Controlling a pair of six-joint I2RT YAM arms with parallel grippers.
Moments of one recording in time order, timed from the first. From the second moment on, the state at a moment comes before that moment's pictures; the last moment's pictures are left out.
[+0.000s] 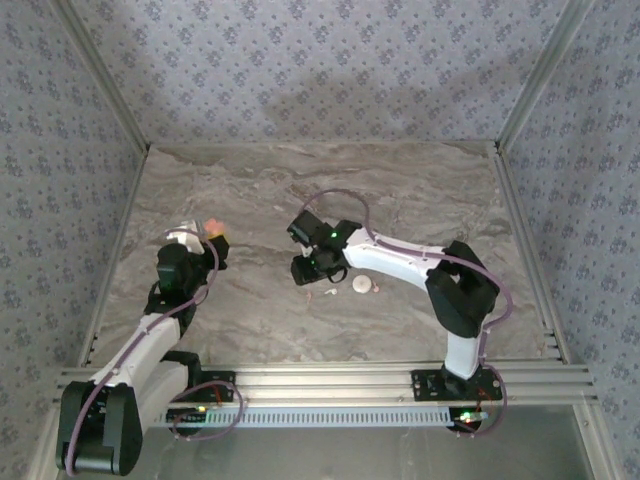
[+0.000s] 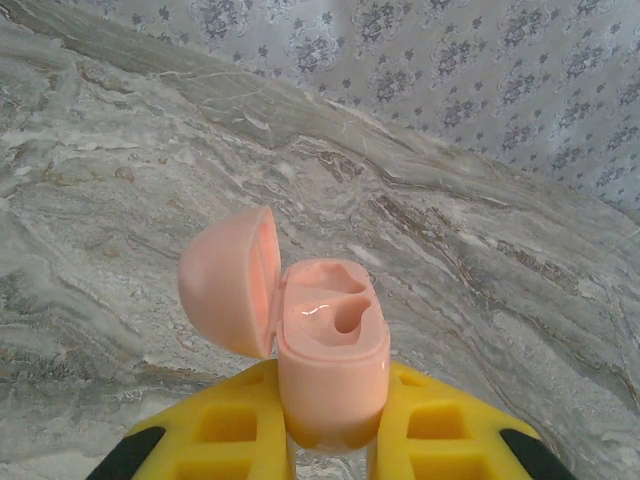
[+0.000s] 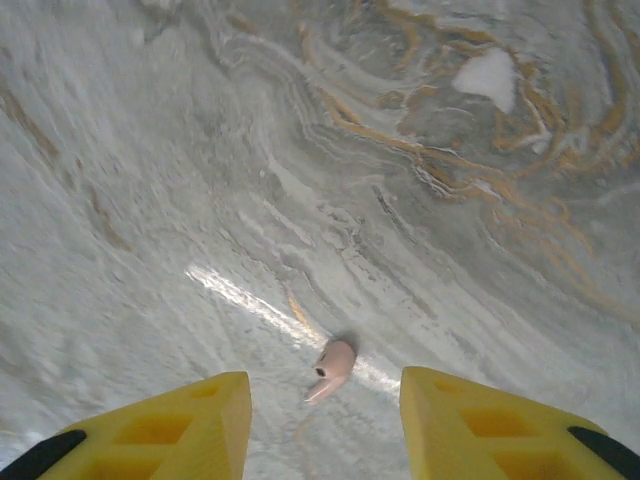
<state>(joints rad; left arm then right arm) -0.12 0.89 0.29 0.31 0.14 -0.42 0.91 1.83 1.37 -0.71 -0.07 0.50</state>
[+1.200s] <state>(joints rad) -0.12 0.92 0.29 0.30 0.15 -0.42 0.92 2.05 1.51 -0.87 -0.19 0.85</state>
